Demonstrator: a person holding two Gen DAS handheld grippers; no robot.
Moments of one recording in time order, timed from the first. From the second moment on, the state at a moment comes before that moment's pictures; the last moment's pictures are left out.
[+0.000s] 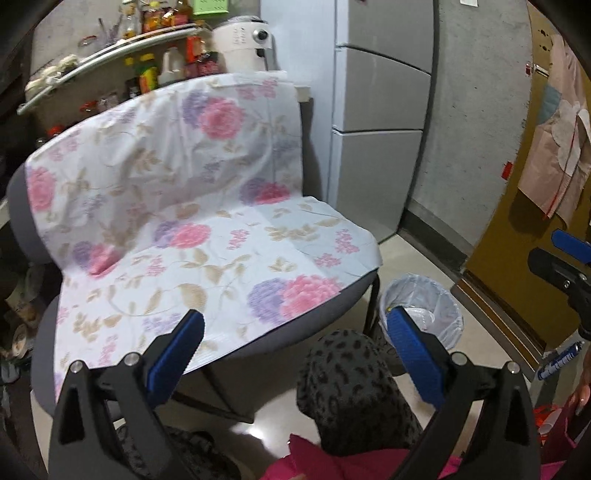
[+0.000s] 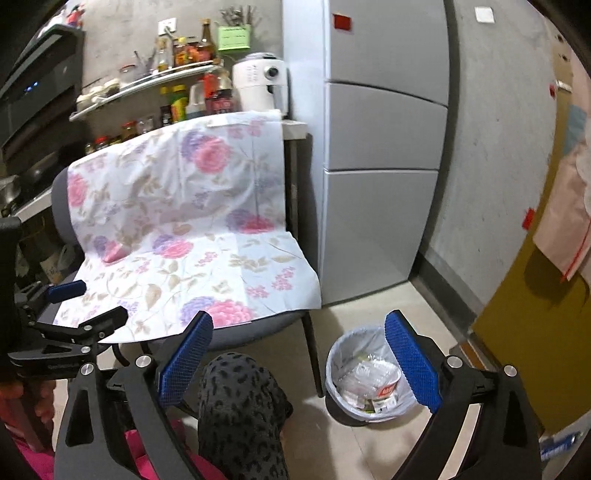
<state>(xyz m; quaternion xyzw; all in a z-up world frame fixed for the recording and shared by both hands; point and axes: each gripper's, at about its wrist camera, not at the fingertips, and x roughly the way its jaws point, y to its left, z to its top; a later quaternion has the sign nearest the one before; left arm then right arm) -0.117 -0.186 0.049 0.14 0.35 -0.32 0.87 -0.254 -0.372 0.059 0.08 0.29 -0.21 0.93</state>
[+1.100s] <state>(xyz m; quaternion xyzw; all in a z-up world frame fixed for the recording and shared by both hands) -0.111 -0.175 0.056 0.12 0.35 -0.30 0.88 -0.256 -0.385 0.054 0.10 0.29 -0.22 0.93</state>
